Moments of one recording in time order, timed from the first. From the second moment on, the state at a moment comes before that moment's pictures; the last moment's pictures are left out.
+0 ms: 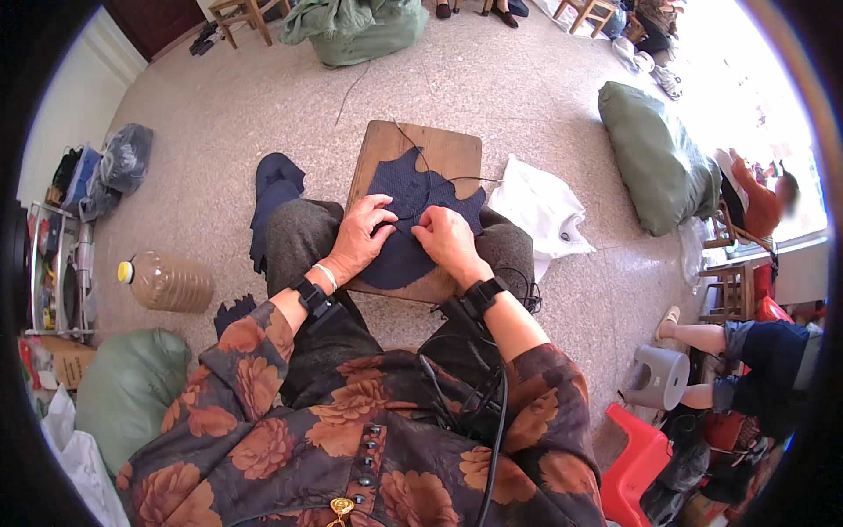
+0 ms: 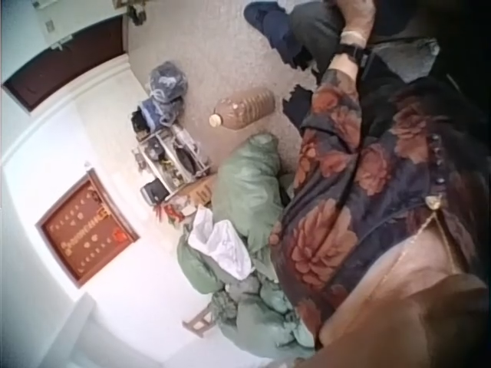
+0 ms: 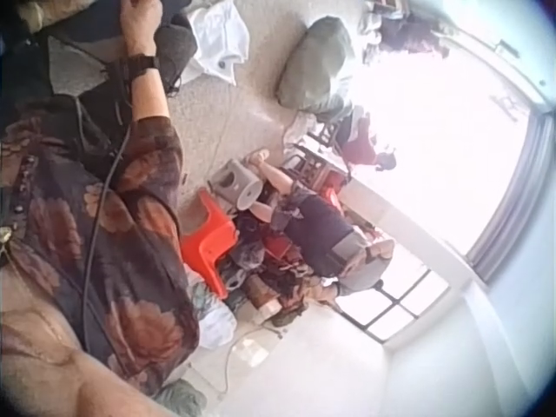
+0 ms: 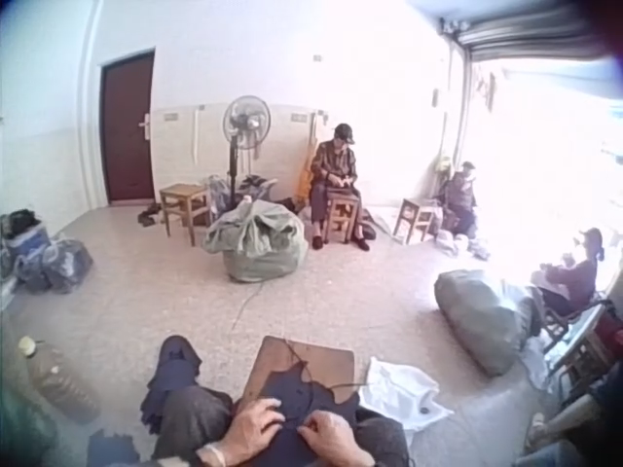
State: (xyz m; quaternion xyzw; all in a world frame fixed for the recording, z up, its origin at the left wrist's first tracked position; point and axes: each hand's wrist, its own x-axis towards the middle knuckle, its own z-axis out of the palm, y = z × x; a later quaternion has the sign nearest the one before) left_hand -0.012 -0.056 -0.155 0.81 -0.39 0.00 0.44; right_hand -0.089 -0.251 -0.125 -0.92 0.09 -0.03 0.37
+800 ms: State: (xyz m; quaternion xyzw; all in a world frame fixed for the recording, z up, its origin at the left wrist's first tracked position) left_hand -0.044 -0.058 -0.147 0.84 -0.46 0.05 0.28; right_hand -0.083 -0.256 -0.138 -0.92 0.14 -0.10 0.34
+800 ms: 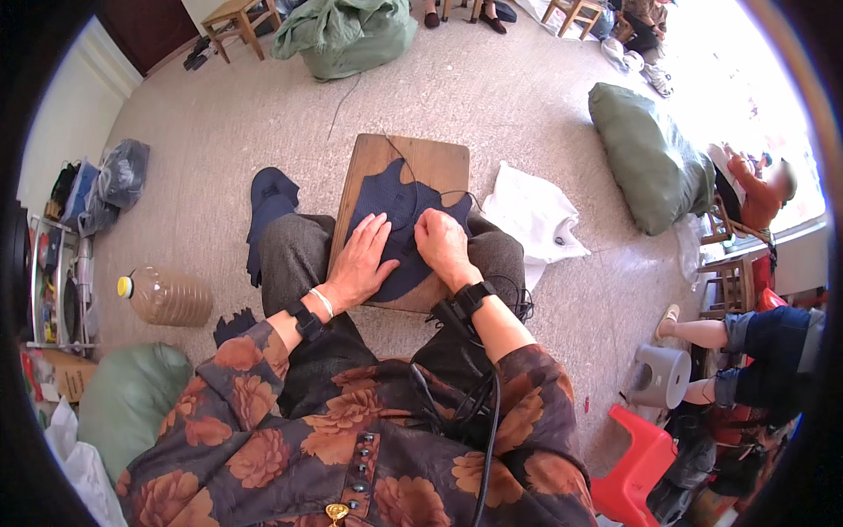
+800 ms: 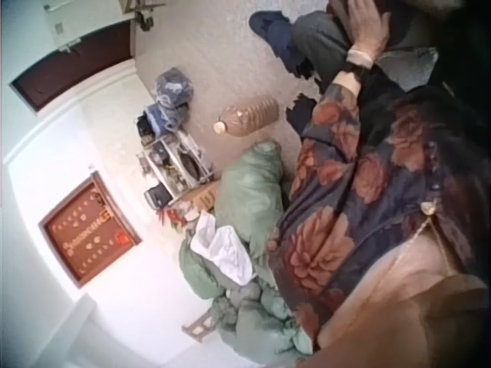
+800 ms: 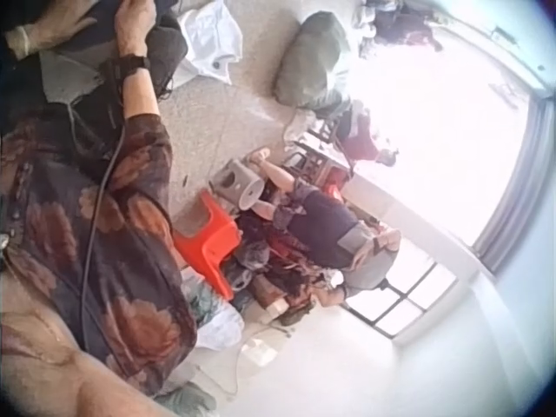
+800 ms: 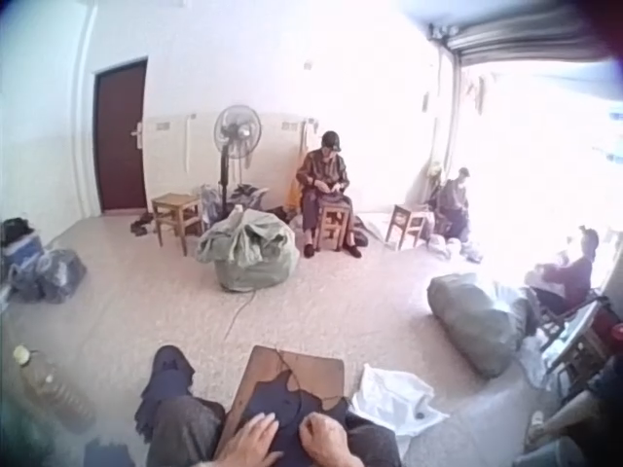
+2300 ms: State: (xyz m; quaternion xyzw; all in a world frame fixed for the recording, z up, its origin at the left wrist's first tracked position) left_hand 0.017 -0.097 -0.149 0.86 -0.32 -0.09 0.40; right_hand -0.094 -0.230 -0.138 -0.92 0.09 -0.12 0.35
